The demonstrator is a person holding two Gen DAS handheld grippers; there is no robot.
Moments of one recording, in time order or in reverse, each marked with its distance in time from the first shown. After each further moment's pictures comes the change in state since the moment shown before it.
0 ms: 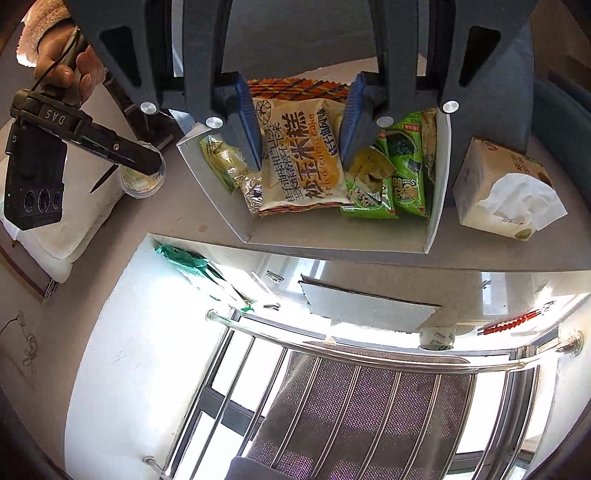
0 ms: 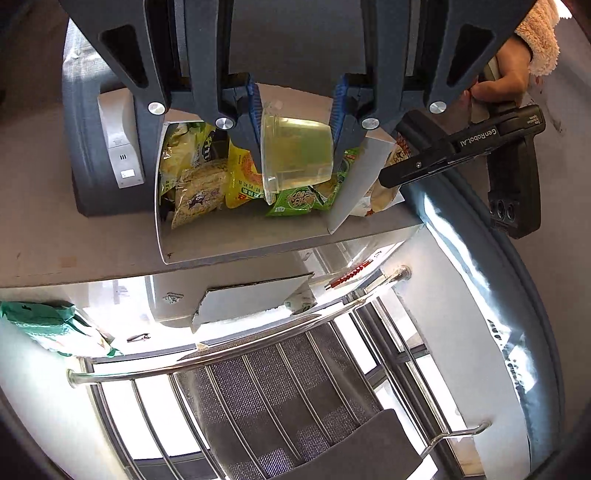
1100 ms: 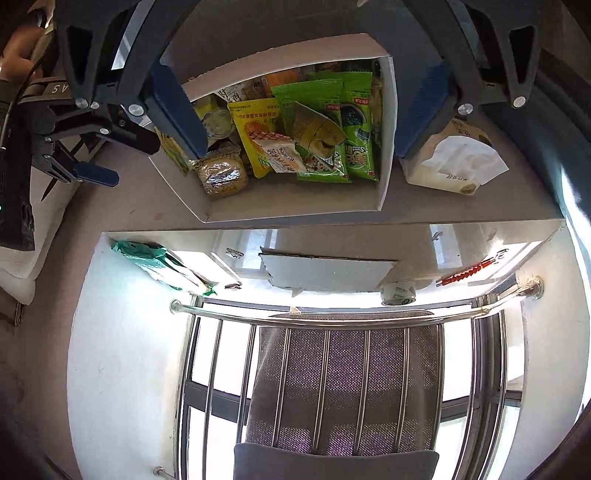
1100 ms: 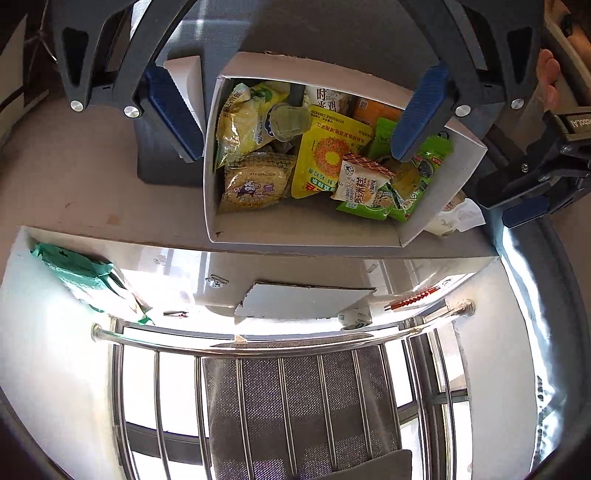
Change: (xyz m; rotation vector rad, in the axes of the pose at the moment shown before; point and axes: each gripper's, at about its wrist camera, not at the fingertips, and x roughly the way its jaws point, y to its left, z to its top) left arm -0.035 -0.023 -0.008 0.109 -0.127 0.255; right arm 0.018 0.018 0.004 -0.184 0.016 -0.341
